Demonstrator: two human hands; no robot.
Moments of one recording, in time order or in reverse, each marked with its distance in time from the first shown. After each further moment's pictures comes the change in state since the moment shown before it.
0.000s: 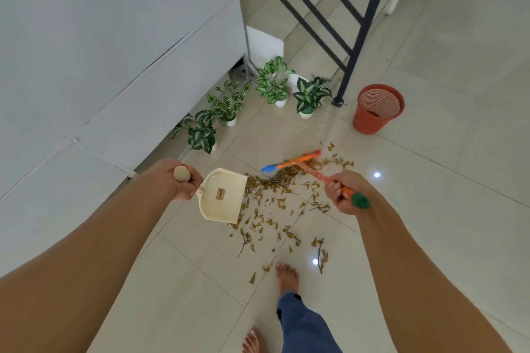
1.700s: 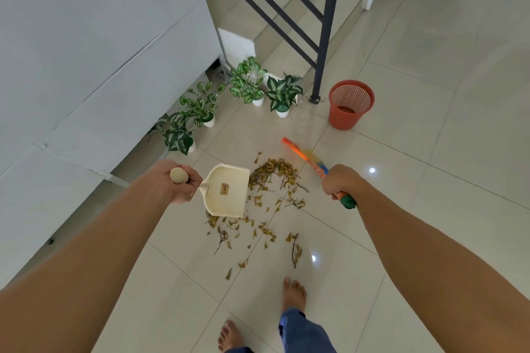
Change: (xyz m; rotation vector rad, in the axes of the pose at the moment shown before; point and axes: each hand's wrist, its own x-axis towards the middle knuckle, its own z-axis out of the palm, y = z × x) left_hand -0.032 -0.128 0.063 0.010 -0.028 0.009; right_hand -0.040 -0.061 -0.111 -1.530 0.422 -0.268
